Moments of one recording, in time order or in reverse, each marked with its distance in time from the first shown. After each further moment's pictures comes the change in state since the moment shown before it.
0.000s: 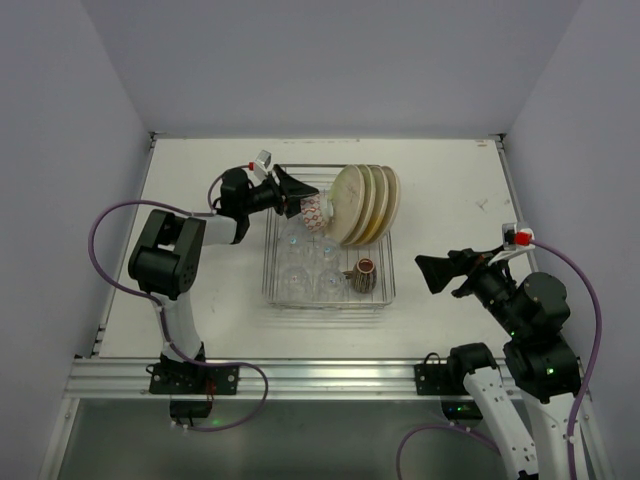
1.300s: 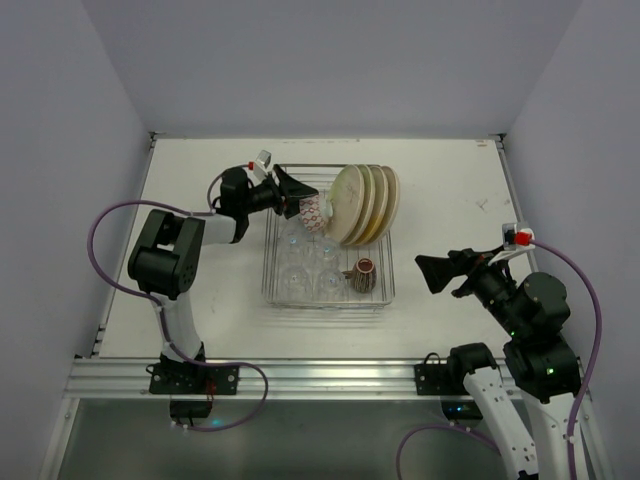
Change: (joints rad) left arm 0.006 0.000 0.008 -0.041 0.010 0.042; right arm 0.000 0.000 0.000 0.000 0.001 0.000
